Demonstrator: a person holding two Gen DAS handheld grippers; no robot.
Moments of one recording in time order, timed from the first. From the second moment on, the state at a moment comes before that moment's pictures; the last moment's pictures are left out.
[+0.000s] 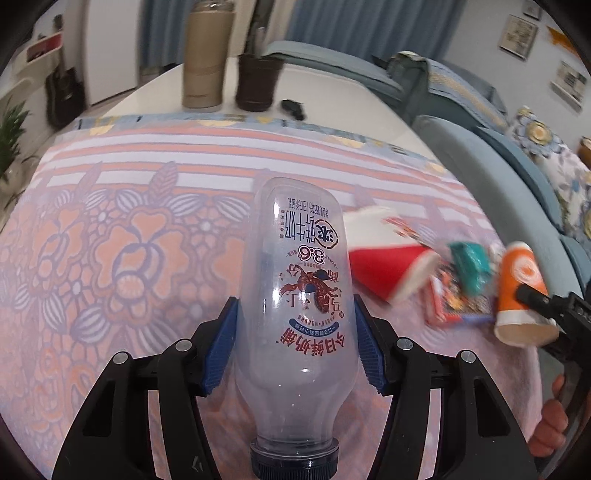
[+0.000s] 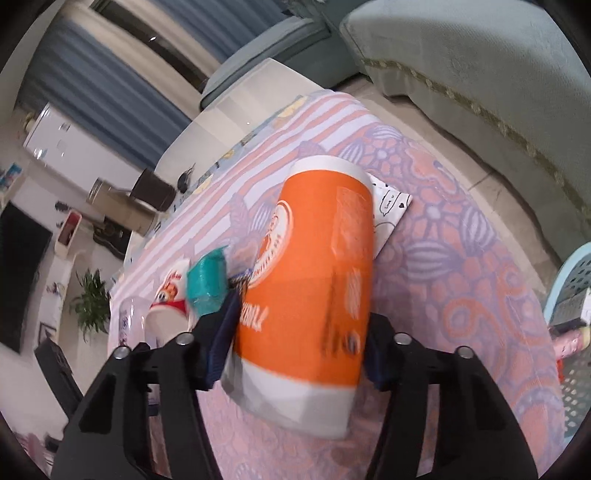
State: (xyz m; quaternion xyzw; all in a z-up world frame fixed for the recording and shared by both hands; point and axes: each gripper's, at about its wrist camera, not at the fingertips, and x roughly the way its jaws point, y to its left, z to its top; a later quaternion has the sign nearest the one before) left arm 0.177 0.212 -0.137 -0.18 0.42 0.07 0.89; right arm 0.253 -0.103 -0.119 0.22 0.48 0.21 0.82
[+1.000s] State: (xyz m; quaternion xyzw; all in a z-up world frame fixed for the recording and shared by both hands) left arm 0.143 -0.057 0.018 -0.12 0.29 -0.19 0.93; right arm 0.122 -0.331 -0.037 0.20 0.36 0.03 0.91
